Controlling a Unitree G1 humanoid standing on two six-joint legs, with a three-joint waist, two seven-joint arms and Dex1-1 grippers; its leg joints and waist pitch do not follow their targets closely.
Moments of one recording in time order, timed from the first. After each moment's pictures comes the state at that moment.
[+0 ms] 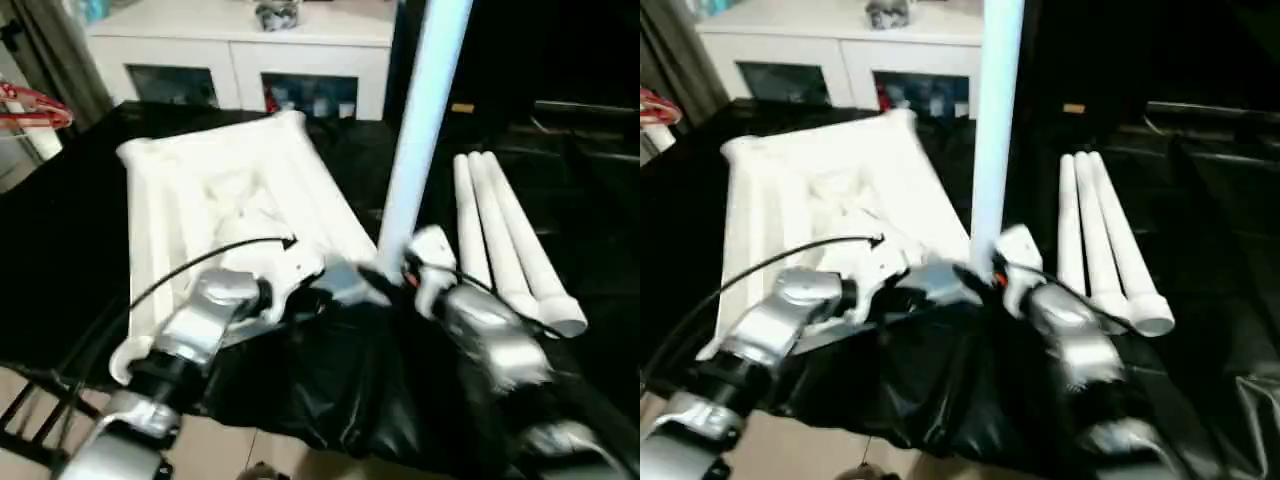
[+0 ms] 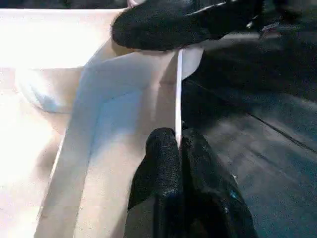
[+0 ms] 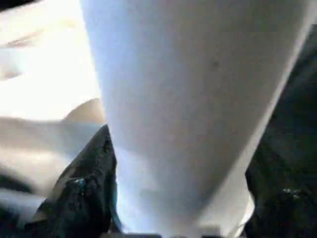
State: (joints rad) left arm -0.53 0.18 -0.26 0.45 0.08 0.32 -0.83; right arm -0.51 -0.09 0.05 0.67 0.05 0.01 0.42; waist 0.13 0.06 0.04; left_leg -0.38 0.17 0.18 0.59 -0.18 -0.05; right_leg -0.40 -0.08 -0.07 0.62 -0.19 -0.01
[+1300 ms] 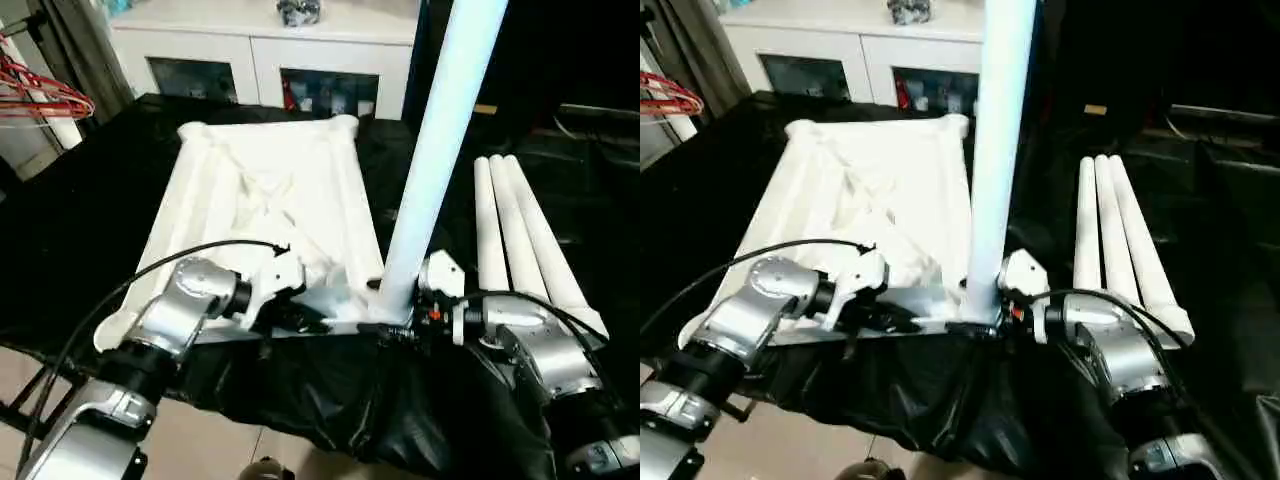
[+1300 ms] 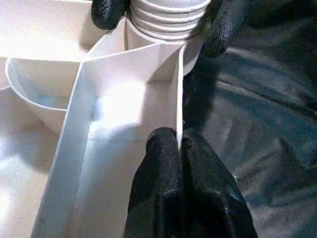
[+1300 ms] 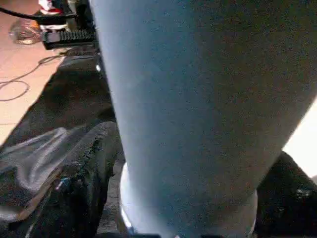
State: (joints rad) left arm -0.56 0.38 -0.31 0.51 -0.01 0.12 -1.35; right arm -0.36 -0.40 0.19 0.38 0.19 0.07 1.19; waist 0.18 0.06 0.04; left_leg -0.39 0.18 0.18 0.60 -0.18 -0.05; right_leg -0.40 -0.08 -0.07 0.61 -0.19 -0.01
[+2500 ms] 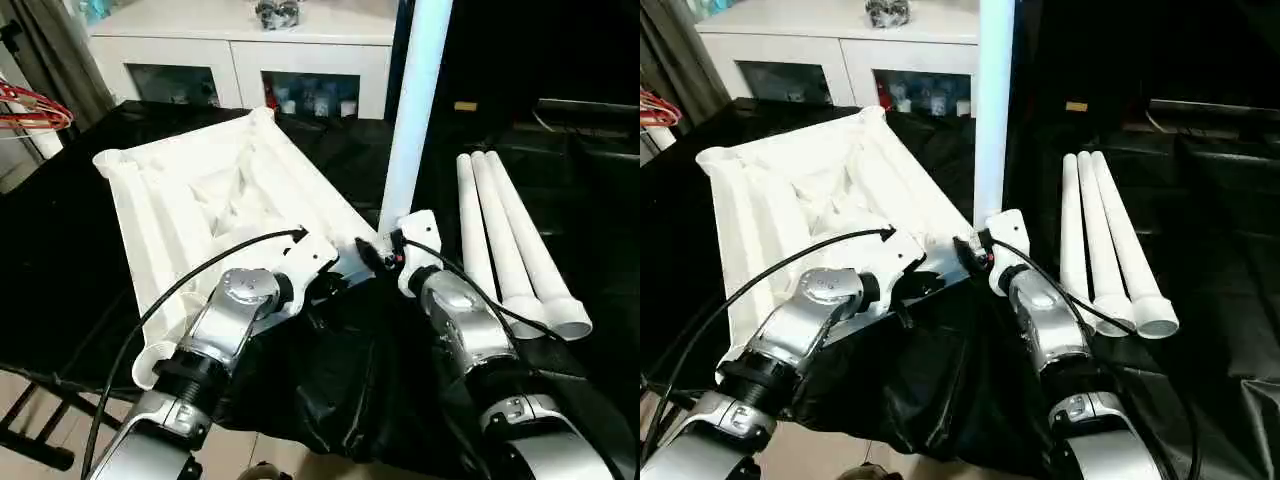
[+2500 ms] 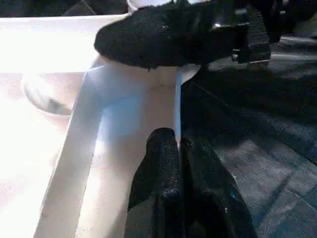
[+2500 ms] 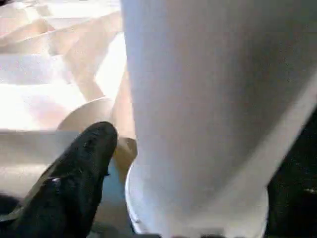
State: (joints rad) left arm -0.52 0.15 -0.24 0.45 0.10 0.31 -0.82; right arm -0.54 -0.09 0.04 0.75 0.04 -0.05 0.45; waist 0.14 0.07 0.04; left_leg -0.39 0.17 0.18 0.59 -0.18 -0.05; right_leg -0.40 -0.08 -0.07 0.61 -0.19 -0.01
